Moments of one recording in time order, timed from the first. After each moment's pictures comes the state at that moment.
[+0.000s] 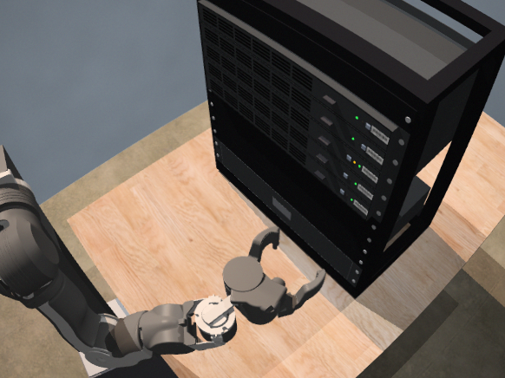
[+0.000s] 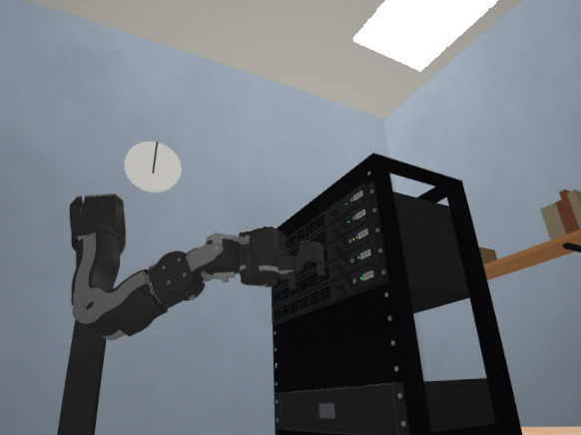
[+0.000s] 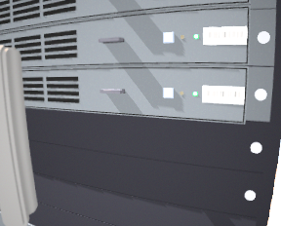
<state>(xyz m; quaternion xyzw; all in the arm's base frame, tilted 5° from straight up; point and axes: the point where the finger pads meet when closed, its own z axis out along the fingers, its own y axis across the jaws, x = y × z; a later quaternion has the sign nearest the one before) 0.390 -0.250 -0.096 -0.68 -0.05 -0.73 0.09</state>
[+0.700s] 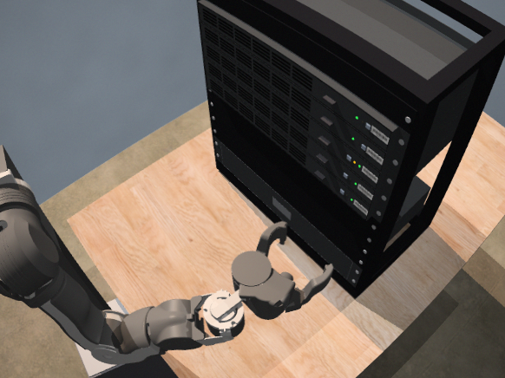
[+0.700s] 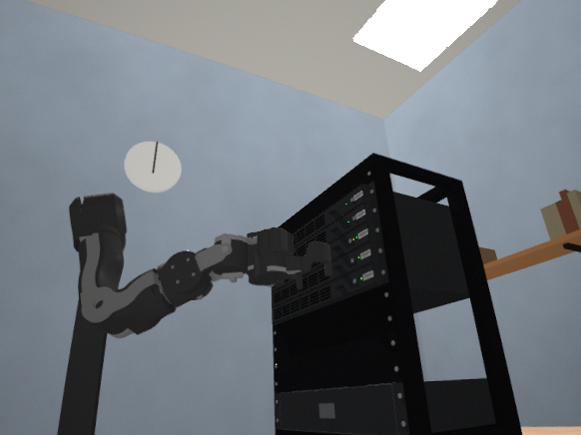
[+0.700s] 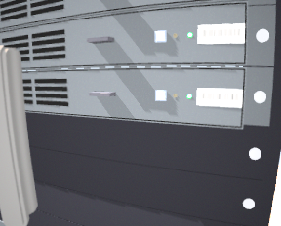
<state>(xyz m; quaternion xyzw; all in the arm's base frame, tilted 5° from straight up) 0.405 -0.249 -0.095 -0.68 -0.05 -0.73 0.09</state>
